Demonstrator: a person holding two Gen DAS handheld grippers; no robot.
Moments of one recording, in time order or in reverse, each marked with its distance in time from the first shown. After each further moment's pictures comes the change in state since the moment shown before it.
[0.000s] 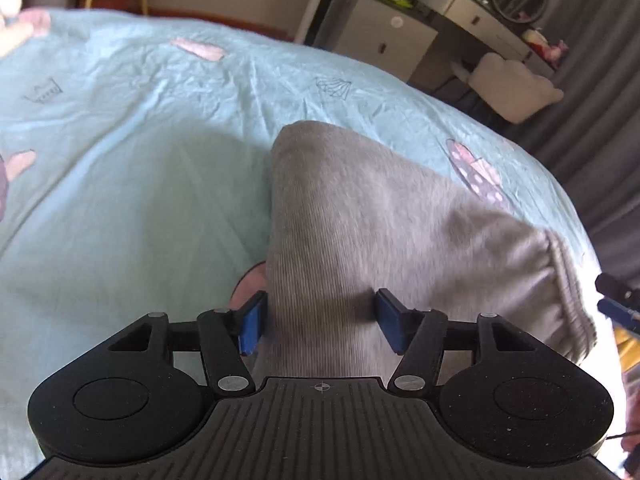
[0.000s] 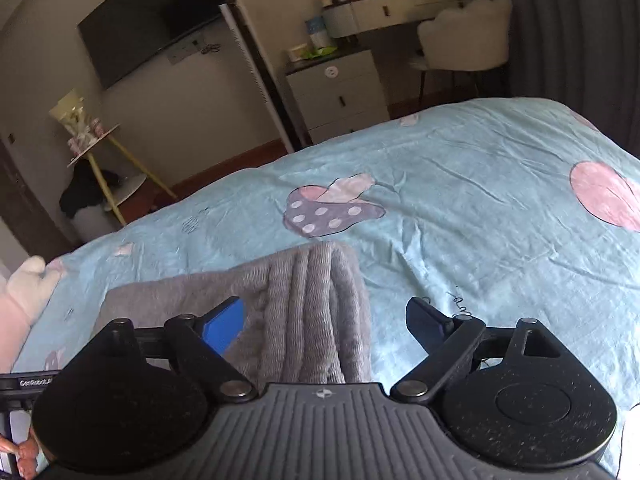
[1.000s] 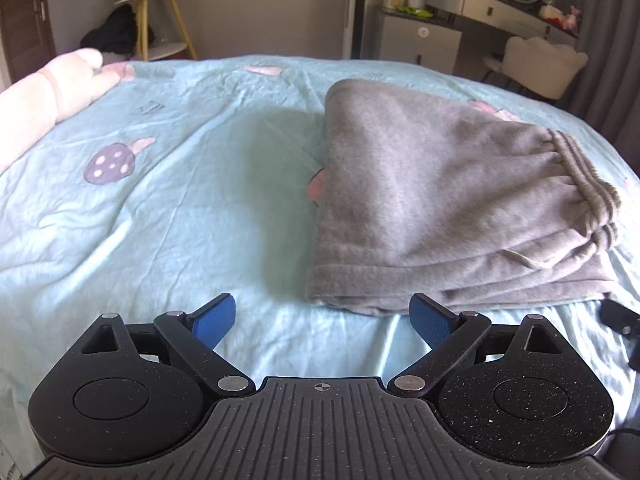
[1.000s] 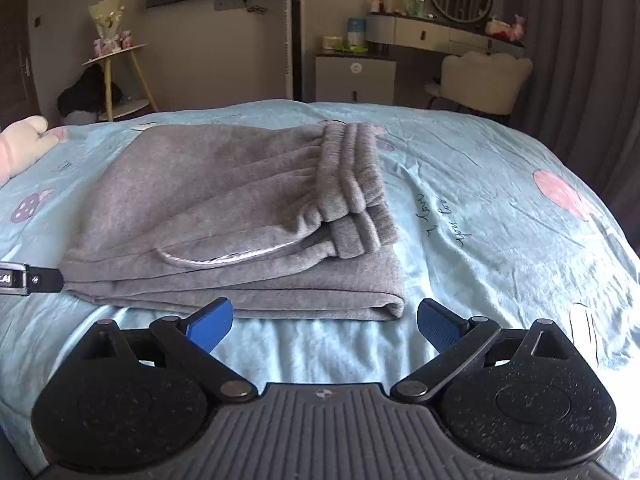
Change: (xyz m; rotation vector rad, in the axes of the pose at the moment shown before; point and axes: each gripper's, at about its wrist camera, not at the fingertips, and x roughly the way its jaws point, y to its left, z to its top) left arm -0.083 -0.031 -0.120 0.142 -0.119 0.272; right arm -0.080 0.069 -0.151 -0.312 -0.017 -0.166
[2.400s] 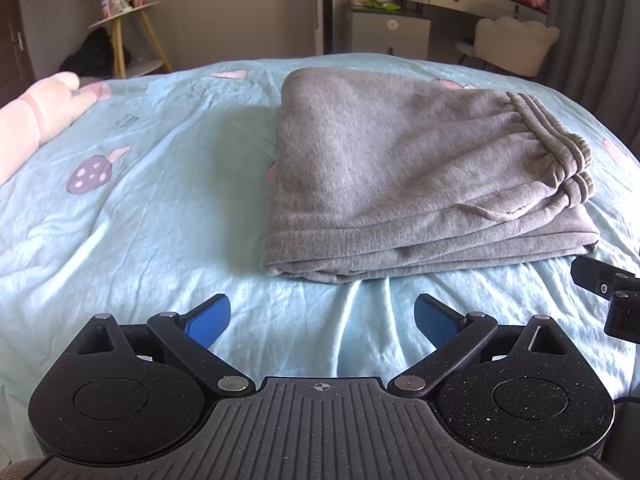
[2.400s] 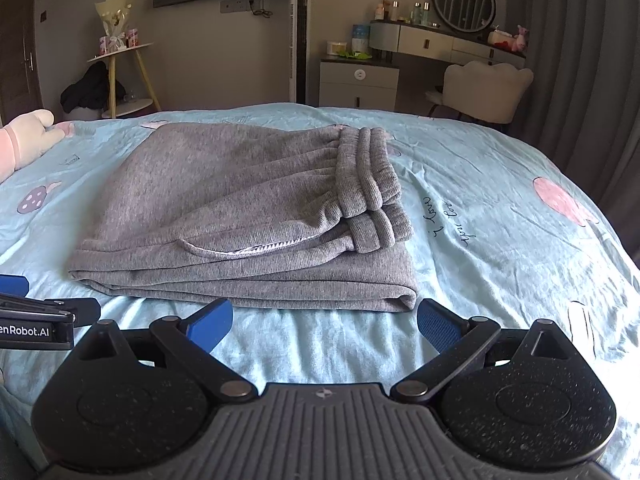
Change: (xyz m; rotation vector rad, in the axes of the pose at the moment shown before) left arm -0.001 -0.028 -0.020 0.087 -0.002 -0.011; right arm -0.008 0.013 -0.002 -0.002 -0.011 -0.025
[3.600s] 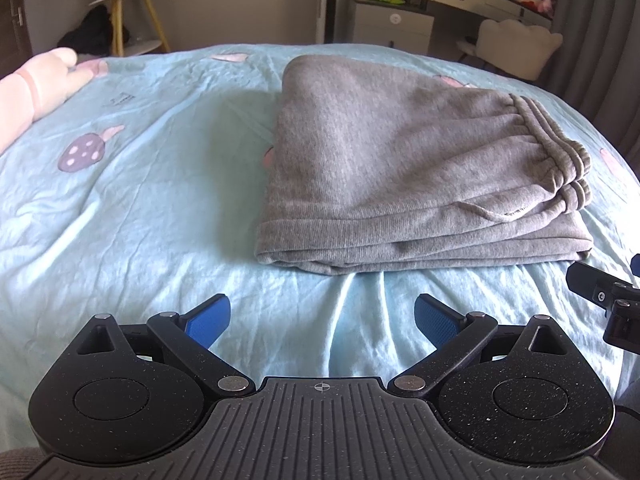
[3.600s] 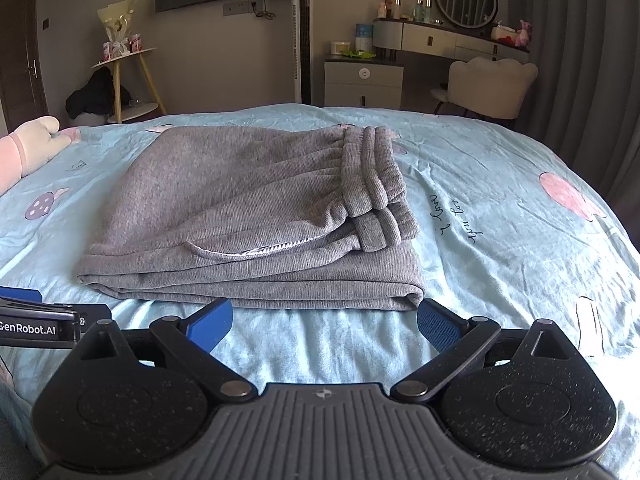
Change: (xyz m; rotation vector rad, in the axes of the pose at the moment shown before) left arm 0.005 0.004 0.000 -0.052 0.041 -0.037; right arm -0.002 0.000 0.000 0.020 0.002 0.028
